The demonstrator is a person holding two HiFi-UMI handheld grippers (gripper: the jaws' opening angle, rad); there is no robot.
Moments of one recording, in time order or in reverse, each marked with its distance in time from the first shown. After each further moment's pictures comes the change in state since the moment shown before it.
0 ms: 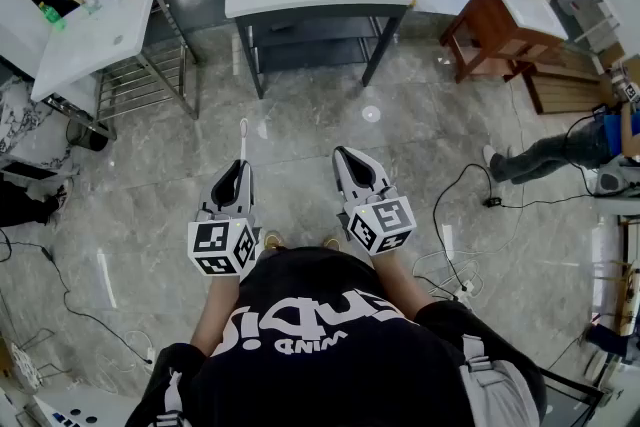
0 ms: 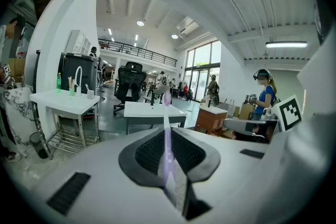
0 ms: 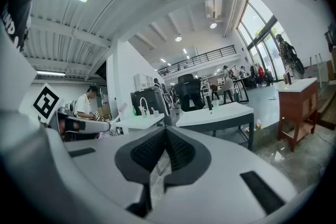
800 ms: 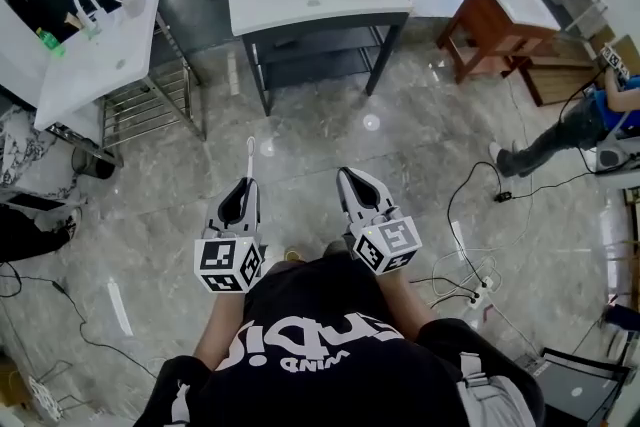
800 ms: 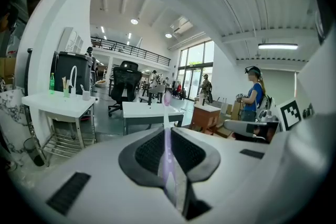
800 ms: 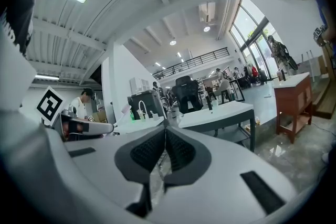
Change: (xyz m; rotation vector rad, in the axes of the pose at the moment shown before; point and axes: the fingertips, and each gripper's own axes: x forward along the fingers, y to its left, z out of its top) left arm -0.017 0.054 0.005 0.030 0.011 -0.079; right arm 0.021 0.057 -0.011 0.047 -0.043 -0.049
